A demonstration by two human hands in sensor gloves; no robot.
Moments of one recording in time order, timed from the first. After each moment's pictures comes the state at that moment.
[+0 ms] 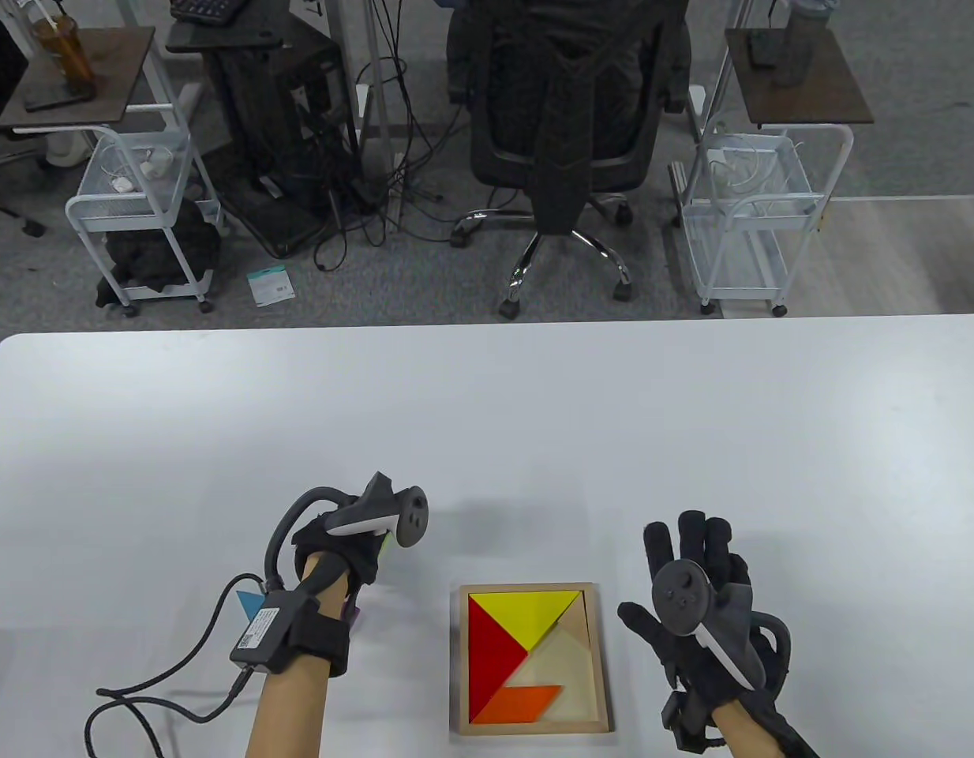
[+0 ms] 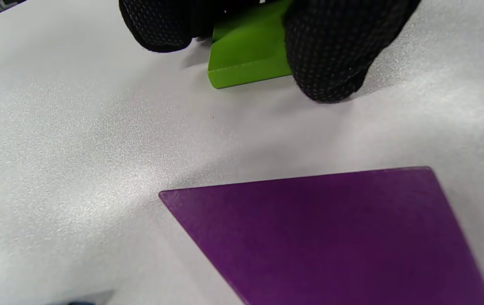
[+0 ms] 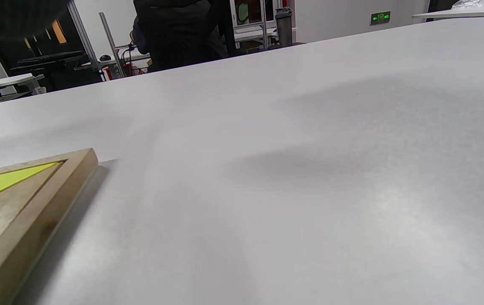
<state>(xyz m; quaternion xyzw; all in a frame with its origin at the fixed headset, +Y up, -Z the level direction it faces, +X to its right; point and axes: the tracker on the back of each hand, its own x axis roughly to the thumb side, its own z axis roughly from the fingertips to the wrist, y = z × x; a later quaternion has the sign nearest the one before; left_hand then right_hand) -0.165 -0.778 -0.322 -0.33 -0.16 -0.16 0.92 0.195 -0.736 -0.200 -0.09 0.07 0.99 0.08</state>
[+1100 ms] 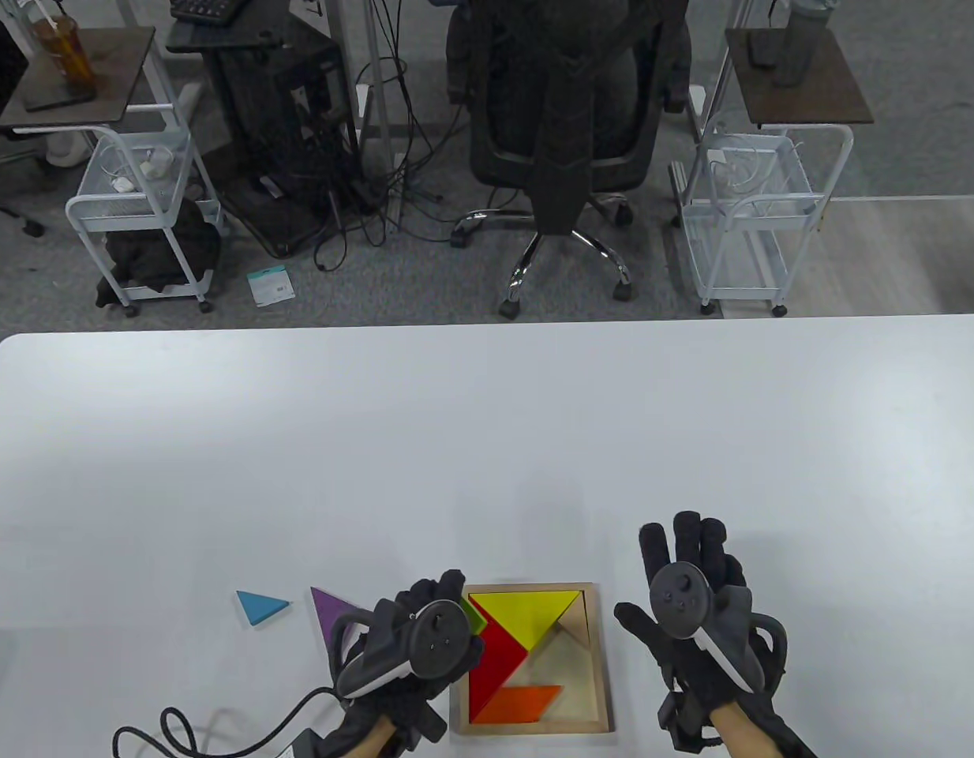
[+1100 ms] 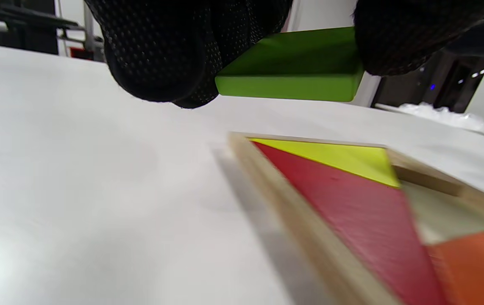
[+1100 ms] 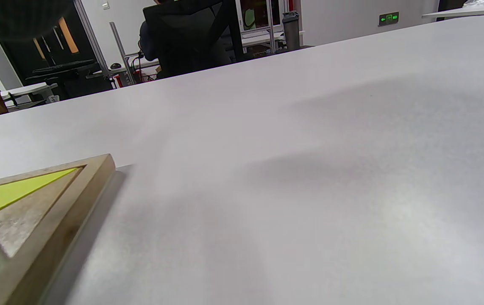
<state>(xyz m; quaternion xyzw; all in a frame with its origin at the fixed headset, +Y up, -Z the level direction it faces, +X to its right) -0.101 -0.735 -0.180 -0.10 -0.20 0.11 0.97 0.193 -0.737 -0.199 -0.08 0.06 0.99 0.09</state>
